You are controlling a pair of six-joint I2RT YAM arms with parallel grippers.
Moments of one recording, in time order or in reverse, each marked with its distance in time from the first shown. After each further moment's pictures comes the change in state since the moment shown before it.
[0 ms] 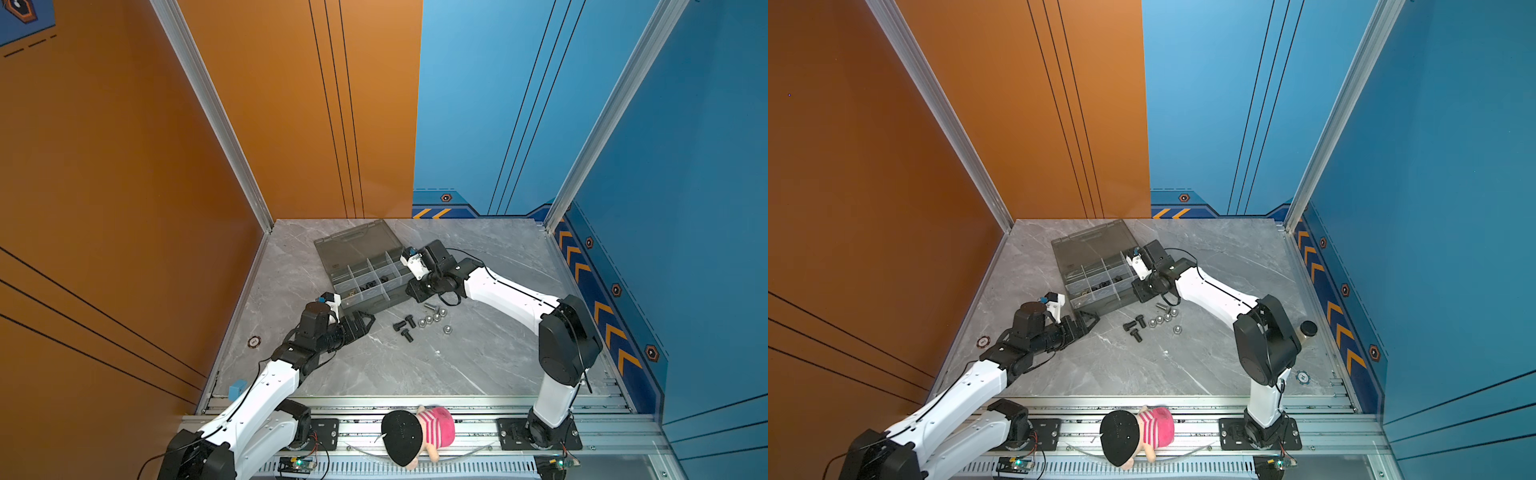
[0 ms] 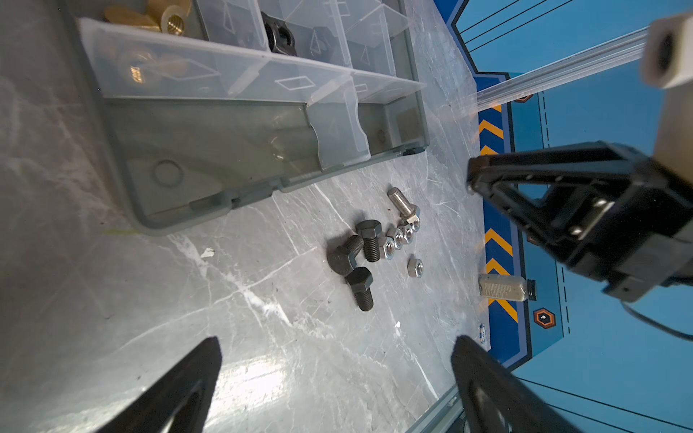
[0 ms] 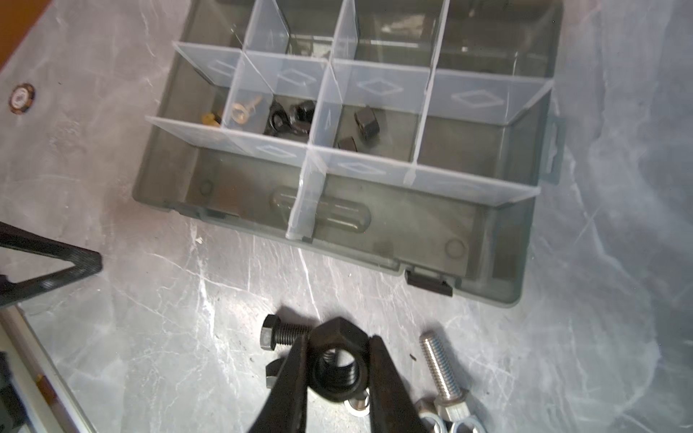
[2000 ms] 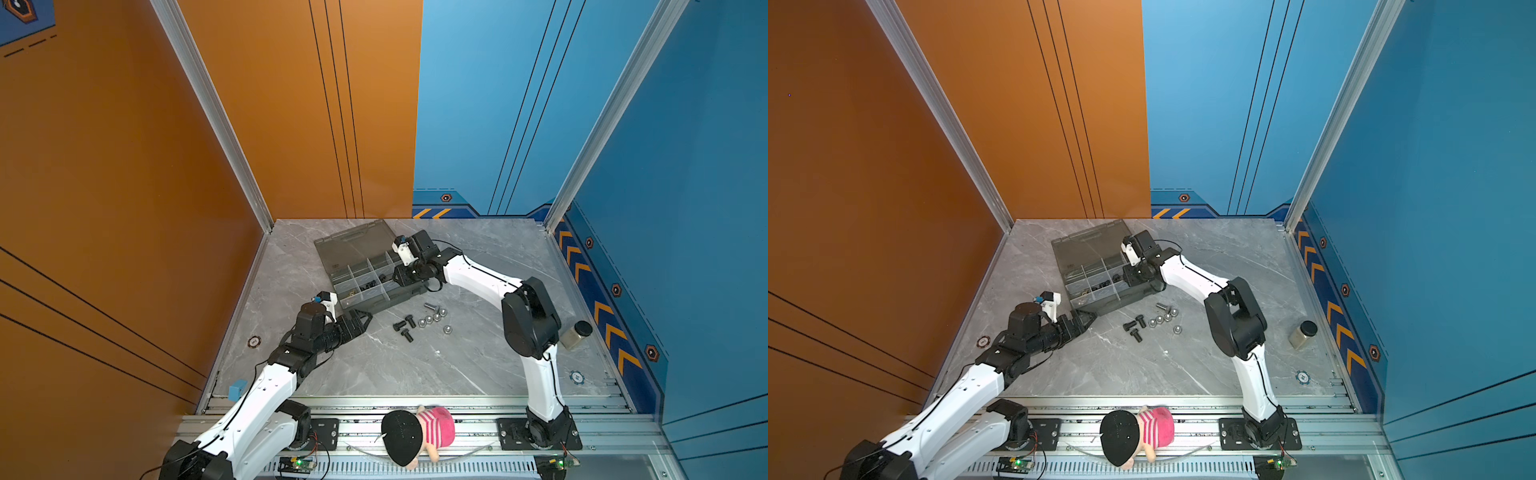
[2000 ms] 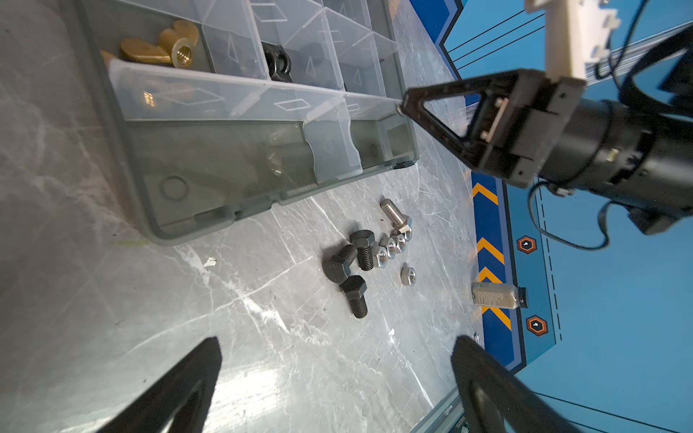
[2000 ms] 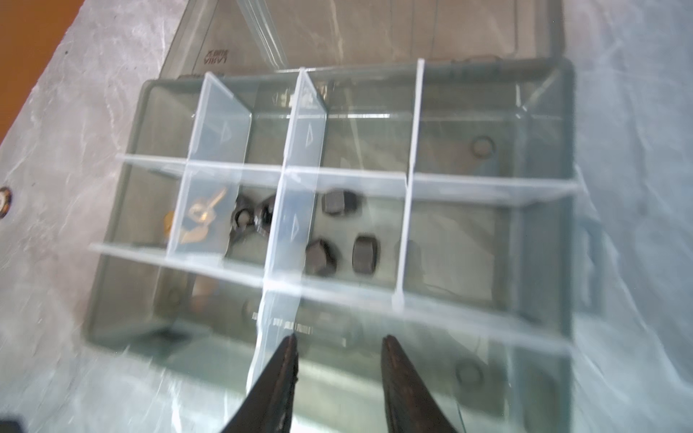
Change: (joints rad) left arm 0.026 -0.045 -0.007 -0.001 0.004 0.000; right arm -0.028 0.214 0.167 0.063 -0.007 0.107
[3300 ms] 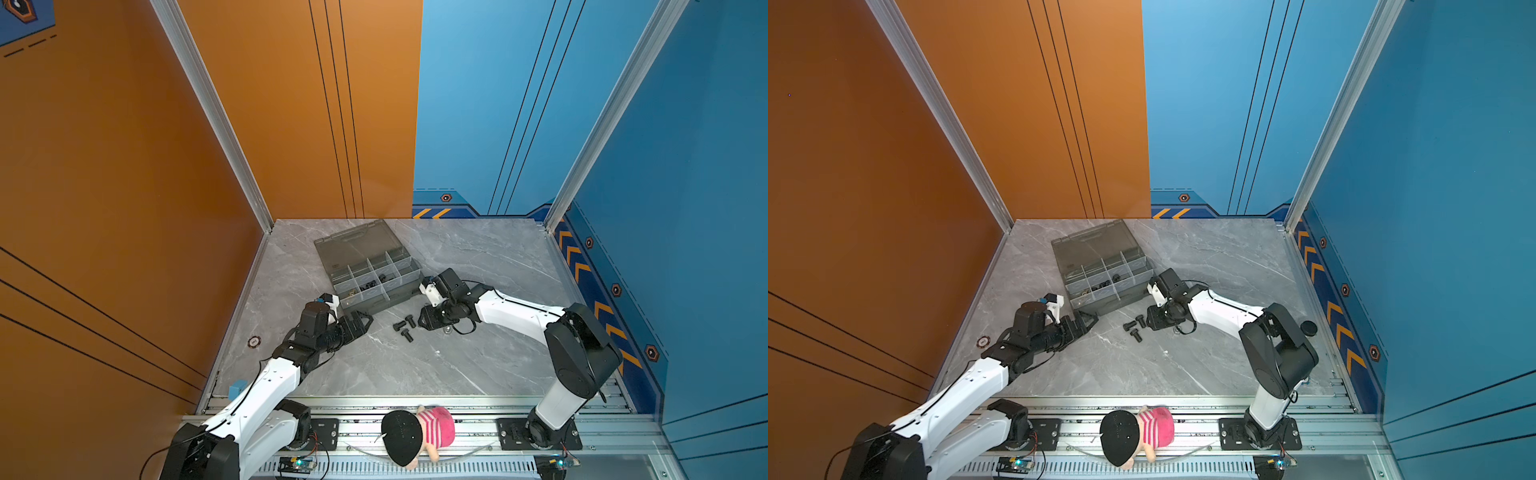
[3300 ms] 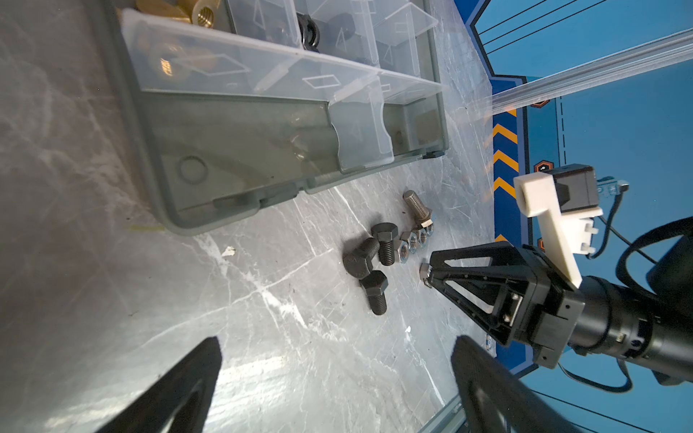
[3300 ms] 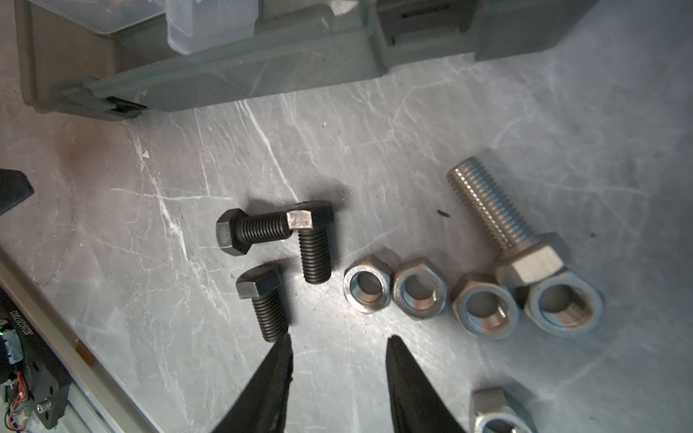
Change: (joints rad) left arm -0.001 0.079 0.002 0.001 0.000 0.000; right arm 0.013 -0.338 -0.592 0.055 -0.084 0.142
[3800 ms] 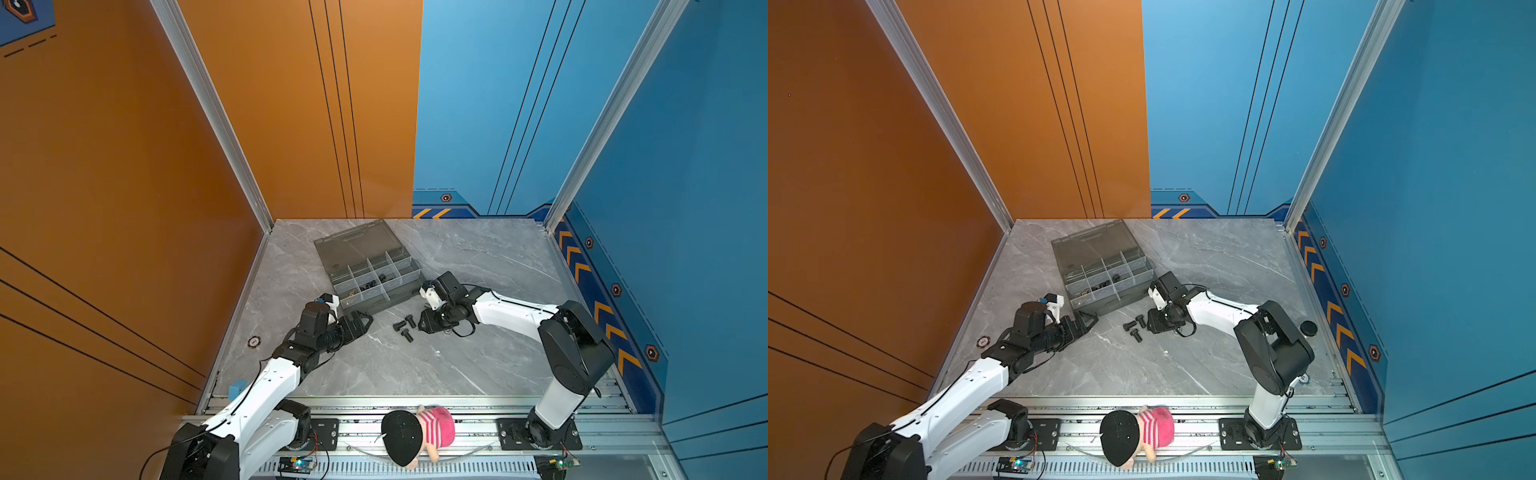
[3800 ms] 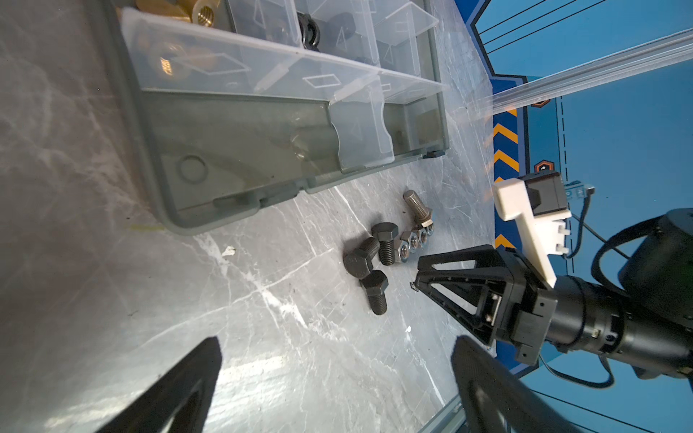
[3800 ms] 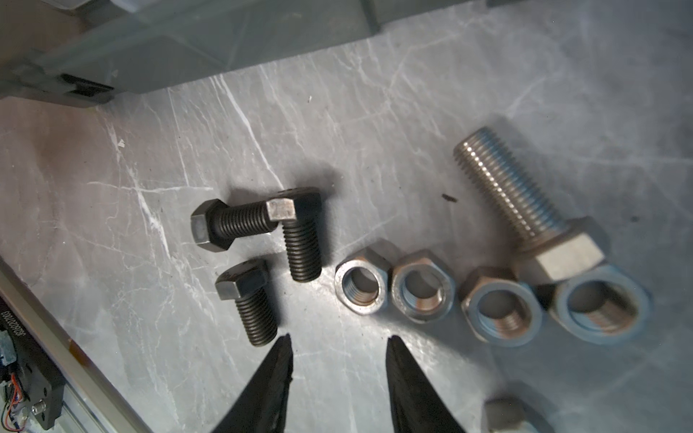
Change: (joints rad) left arm 0.000 0.000 0.000 0.000 0.000 0.000; right arm 0.000 0.034 -0.026 0.019 -0.010 0.018
